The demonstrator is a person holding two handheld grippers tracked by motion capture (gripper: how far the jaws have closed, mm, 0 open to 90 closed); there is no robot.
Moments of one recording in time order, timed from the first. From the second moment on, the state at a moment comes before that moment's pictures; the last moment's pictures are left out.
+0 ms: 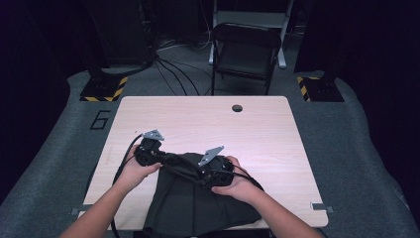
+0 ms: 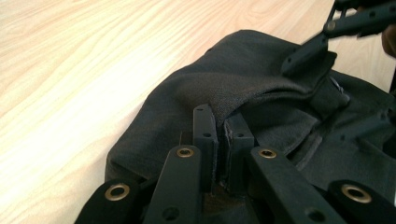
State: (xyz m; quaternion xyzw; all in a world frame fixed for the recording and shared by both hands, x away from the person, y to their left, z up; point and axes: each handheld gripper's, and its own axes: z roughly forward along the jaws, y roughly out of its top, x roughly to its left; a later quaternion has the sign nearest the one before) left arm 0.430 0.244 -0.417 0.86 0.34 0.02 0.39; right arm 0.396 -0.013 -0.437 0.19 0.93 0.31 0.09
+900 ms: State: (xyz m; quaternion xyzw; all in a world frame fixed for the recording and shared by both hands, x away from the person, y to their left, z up) left arm 0.425 0.254 -0.423 0.86 0.32 0.02 0.39; right arm 0.402 -0.044 -0.417 0.21 0.92 0.33 0.08
